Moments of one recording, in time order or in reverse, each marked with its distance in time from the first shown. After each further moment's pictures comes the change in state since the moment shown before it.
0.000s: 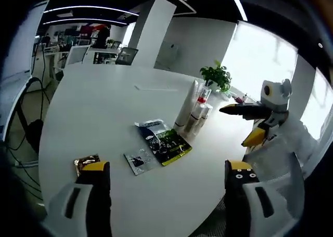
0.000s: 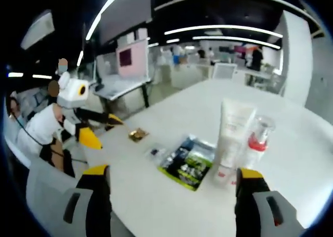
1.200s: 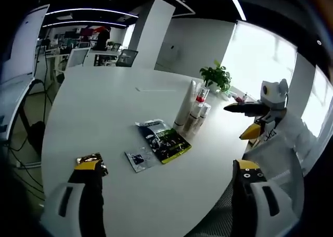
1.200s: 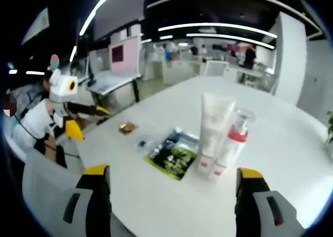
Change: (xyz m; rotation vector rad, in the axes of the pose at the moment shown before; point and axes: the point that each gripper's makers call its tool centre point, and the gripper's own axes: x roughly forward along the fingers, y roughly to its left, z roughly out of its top) left arm -0.007 0.002 -0.003 0.007 -0.007 0.008; right arm -0.013 -0.022 -0.013 -0.012 0.041 -0.068
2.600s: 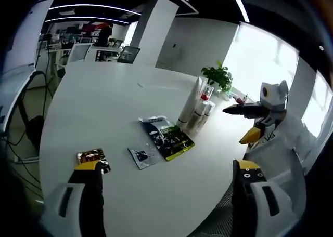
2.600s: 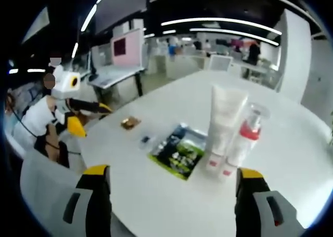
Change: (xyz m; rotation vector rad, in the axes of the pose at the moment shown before) left arm 0.004 0.013 -0.008 -0.036 0.012 -0.006; right arm 0.022 0.011 -0.001 -0.009 0.039 0.037
